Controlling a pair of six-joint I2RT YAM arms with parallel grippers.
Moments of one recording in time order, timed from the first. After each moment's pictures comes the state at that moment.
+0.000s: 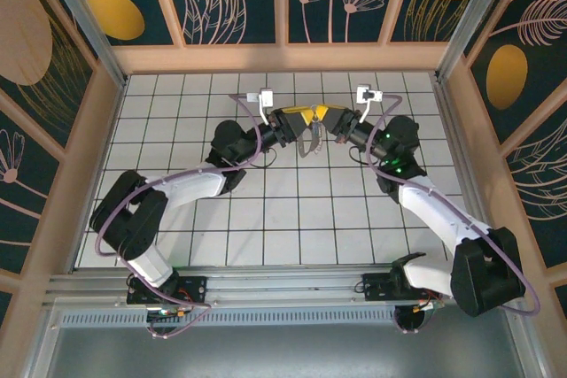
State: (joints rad) left arm -0.68 1.63 0.93 0.99 0.45 -0.88; right arm 0.36 1.20 0.75 0.64 -0.67 0.81
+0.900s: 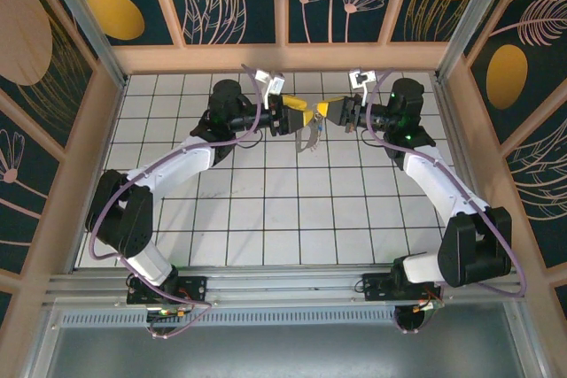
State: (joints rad) left arm -0.55 1.66 1.21 0.43 0.84 -0.49; right arm 0.23 1.36 1.02 0.26 -1.07 0.53
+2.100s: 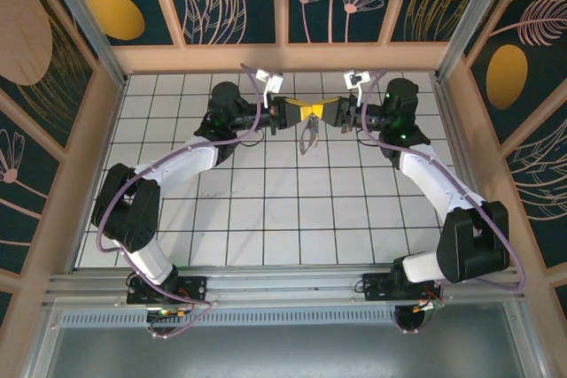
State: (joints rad) left arm -0.55 1.70 1.19 0.64 0.91 -0.65; right arm 0.26 1.39 1.02 0.30 -1.06 0.53
